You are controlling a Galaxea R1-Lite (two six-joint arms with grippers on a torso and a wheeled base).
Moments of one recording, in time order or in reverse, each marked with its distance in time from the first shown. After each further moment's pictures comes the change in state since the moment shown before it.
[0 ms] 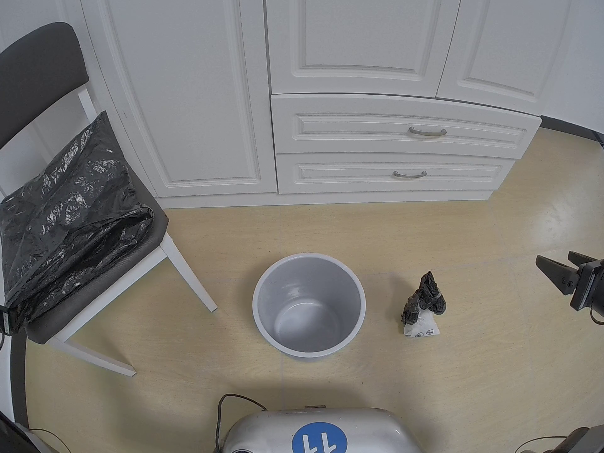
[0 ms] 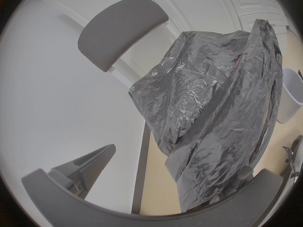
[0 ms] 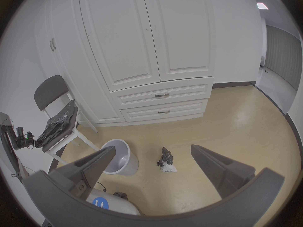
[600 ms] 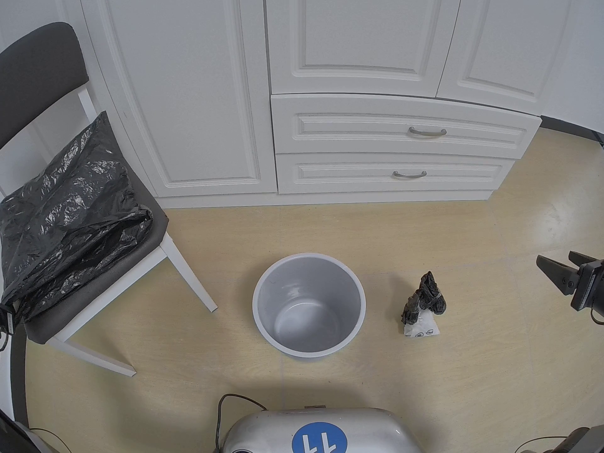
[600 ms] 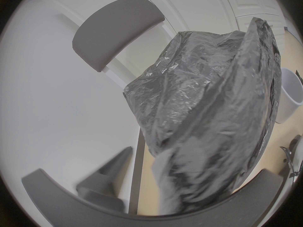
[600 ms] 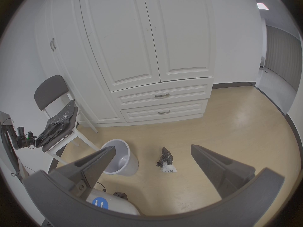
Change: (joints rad) left arm -0.026 0.027 -0.005 -0.004 -0.013 0.000; right arm 0.000 -0.003 0.001 0.000 -0.001 -0.003
